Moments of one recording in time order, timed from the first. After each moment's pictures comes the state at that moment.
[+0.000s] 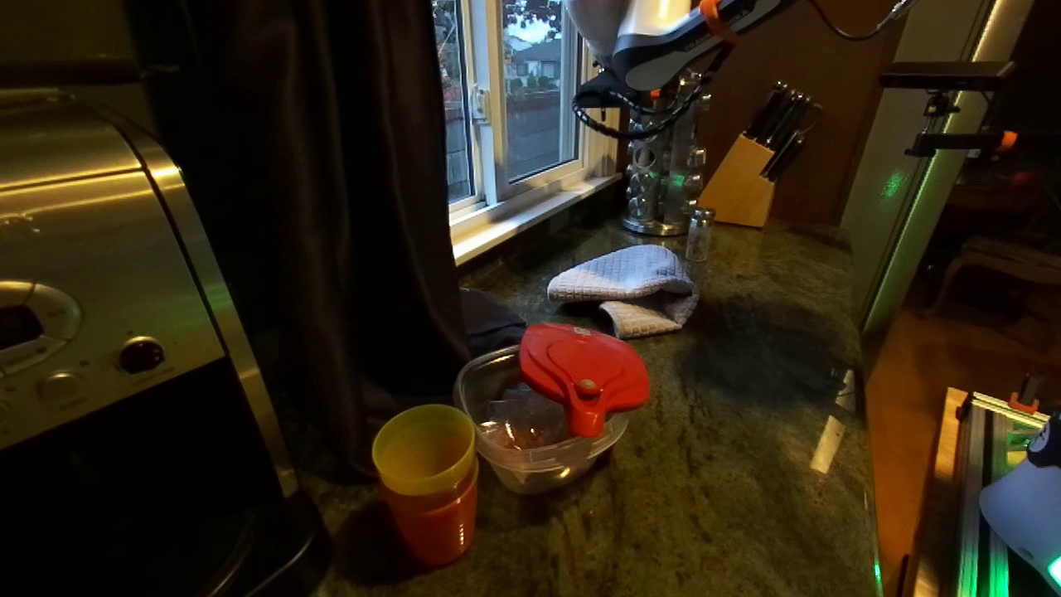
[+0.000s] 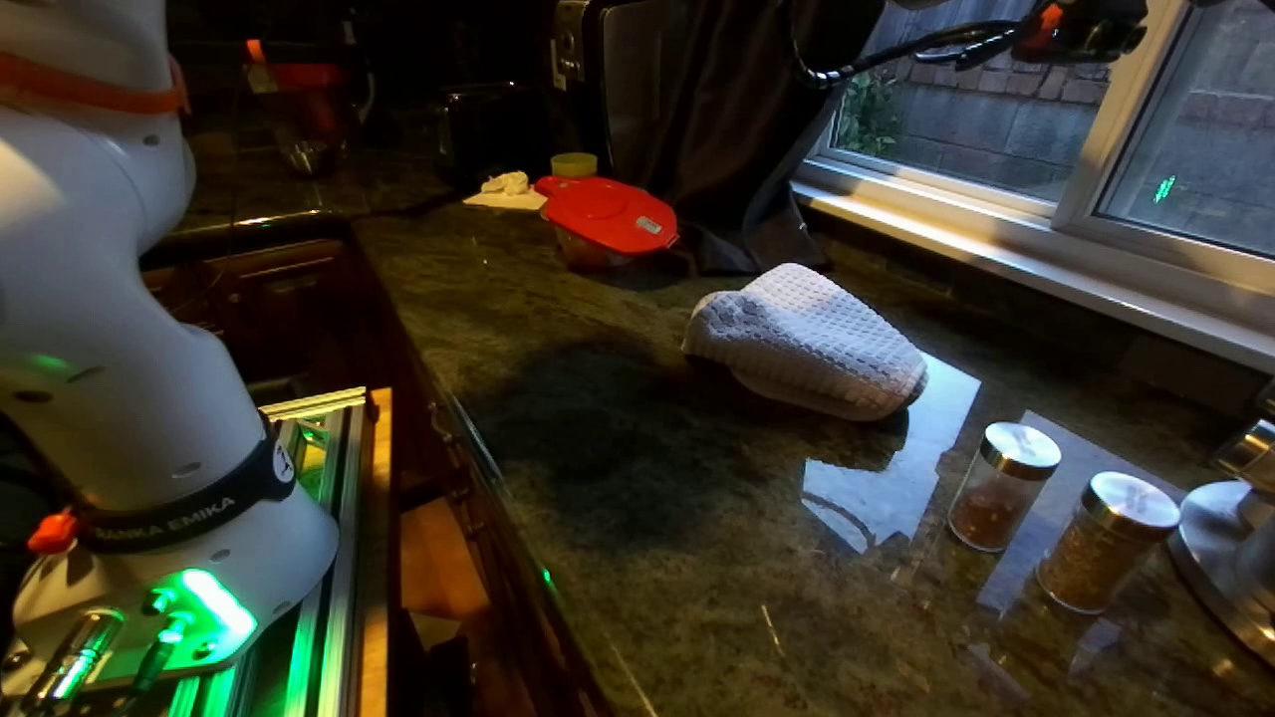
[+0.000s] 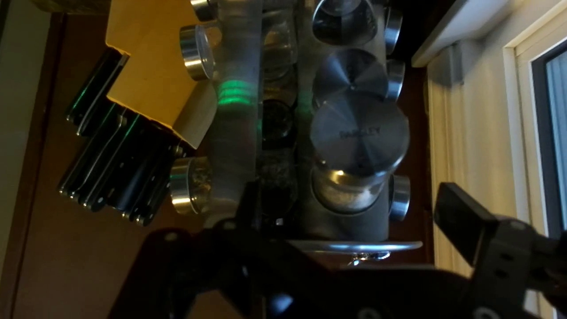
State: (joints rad) arm -0.07 0.42 -0.06 -1.44 -1.10 1.99 1.65
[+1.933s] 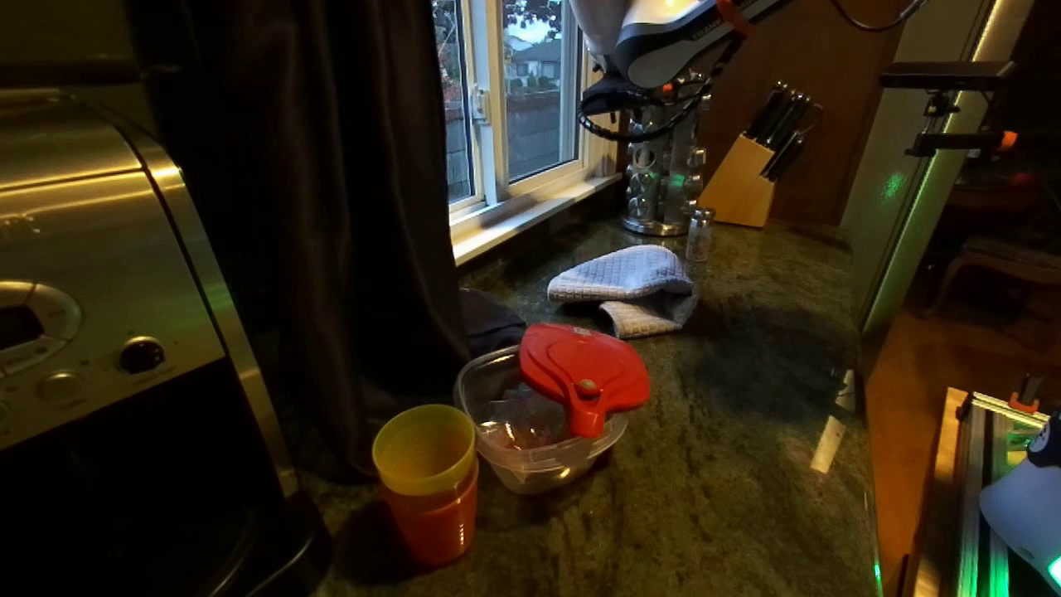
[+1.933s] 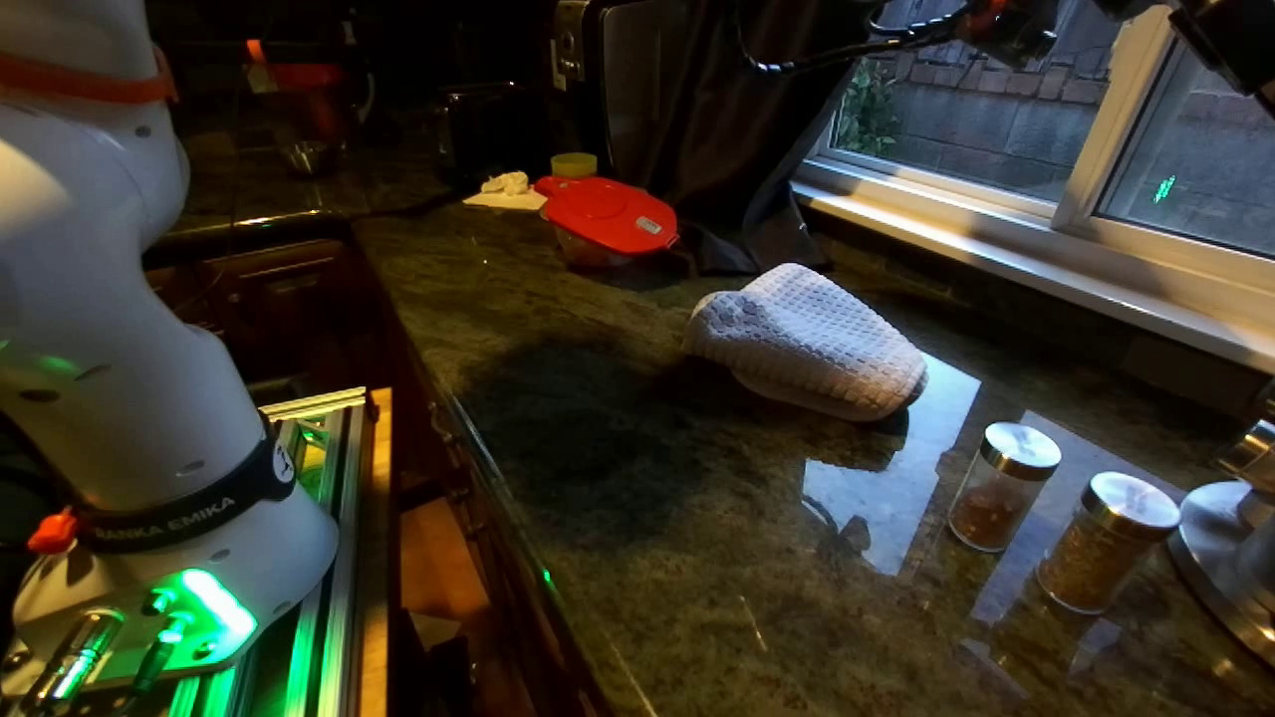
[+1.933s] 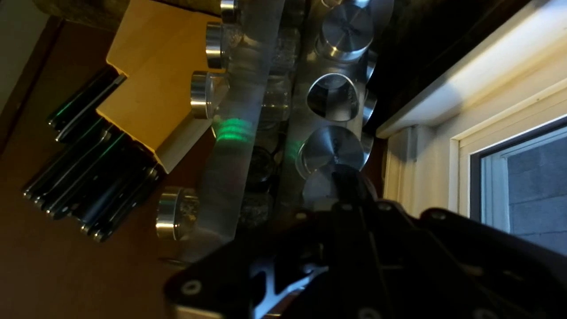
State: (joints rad) arm -0.03 0.34 -0.07 -1.55 -0.98 2.05 1.43
